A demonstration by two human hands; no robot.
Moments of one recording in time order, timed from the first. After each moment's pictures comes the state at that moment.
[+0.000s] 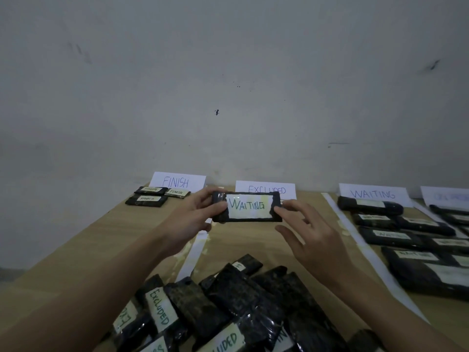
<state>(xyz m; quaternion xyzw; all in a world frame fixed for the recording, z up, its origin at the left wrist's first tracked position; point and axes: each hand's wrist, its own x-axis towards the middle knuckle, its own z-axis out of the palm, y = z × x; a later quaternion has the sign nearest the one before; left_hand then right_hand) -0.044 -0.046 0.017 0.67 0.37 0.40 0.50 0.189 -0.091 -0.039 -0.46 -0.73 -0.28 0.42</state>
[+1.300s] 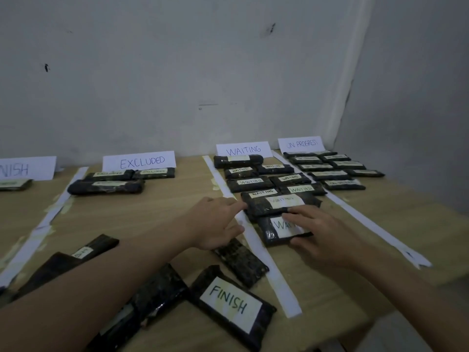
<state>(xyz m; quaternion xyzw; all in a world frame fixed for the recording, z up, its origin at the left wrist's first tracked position) 0.194 -0.114 -0.030 0.99 0.17 0.02 -0.01 0.389 -0.270 -0.067 -0.72 -0.66 -0.09 0.17</state>
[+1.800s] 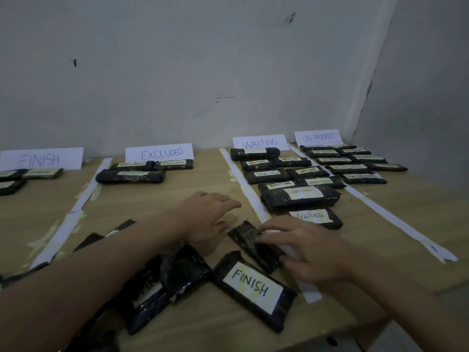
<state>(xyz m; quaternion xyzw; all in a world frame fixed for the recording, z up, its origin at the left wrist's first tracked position) 0.149 -0.098 -0.033 0.98 0.17 -0.02 -0.05 0.318 -0.261 -0.054 -0.63 -0.77 0.01 0.10</state>
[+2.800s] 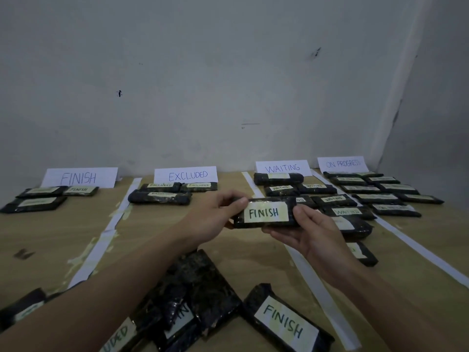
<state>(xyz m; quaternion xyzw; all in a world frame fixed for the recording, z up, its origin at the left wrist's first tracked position) 0.125 -0.085 -0.009 0.78 0.25 0.31 0.49 0.274 -0.211 -0.024 -0.44 -0.37 0.42 0.70</state>
